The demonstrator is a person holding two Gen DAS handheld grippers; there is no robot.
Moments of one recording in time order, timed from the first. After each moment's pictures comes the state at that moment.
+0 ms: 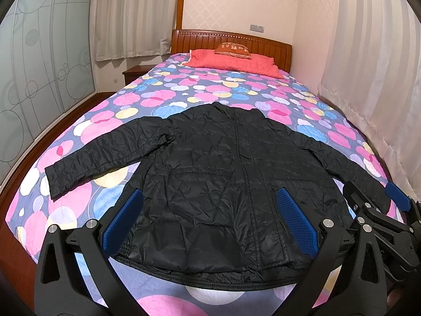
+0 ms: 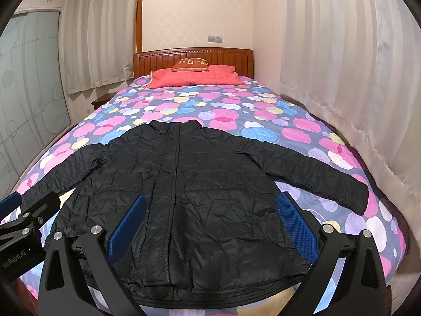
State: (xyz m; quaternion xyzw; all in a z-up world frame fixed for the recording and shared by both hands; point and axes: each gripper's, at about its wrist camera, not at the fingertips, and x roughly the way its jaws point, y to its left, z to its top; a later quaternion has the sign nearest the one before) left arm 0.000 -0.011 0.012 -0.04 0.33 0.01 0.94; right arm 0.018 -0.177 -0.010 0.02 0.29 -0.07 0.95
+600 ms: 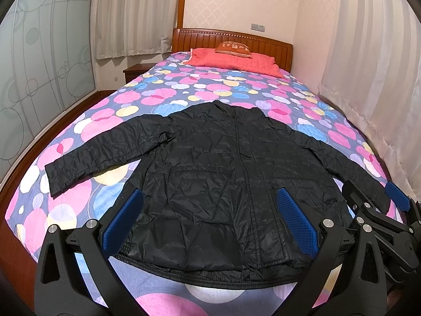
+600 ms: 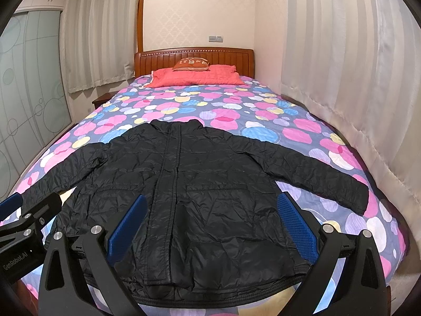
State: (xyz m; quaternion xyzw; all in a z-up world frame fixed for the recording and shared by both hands) left arm -0.007 -0.004 0.011 -0.04 0.33 0.01 0.94; right arm 0.018 -0.177 -0.009 0.02 0.29 -0.07 0.95
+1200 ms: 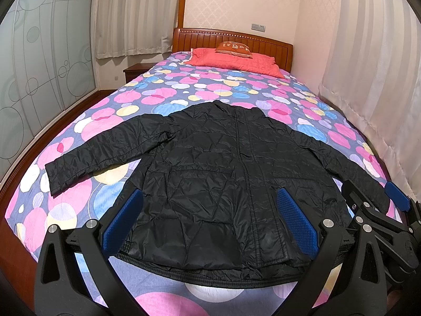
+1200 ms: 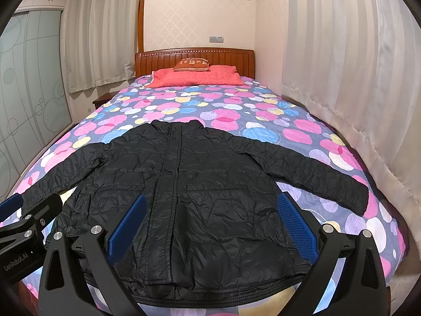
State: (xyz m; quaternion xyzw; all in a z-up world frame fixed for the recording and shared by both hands) left arm -0.005 -0.003 0.009 -0.04 0.33 0.01 0.94; right arm 0.016 -0.175 -0.006 0.02 0.29 -0.07 0.95
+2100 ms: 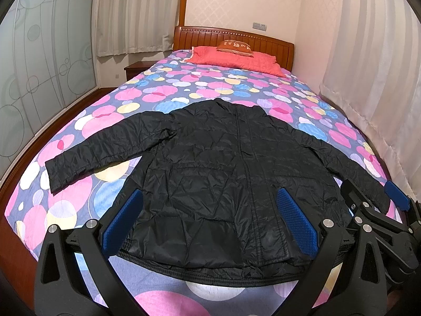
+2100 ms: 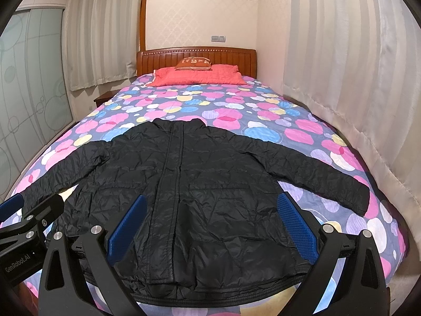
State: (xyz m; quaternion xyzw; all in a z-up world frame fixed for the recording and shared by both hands) left arm -0.007 0.000 0.005 -0.04 0.33 0.01 0.94; right arm 0.015 -0.176 -0.007 0.02 0.30 -0.07 0.95
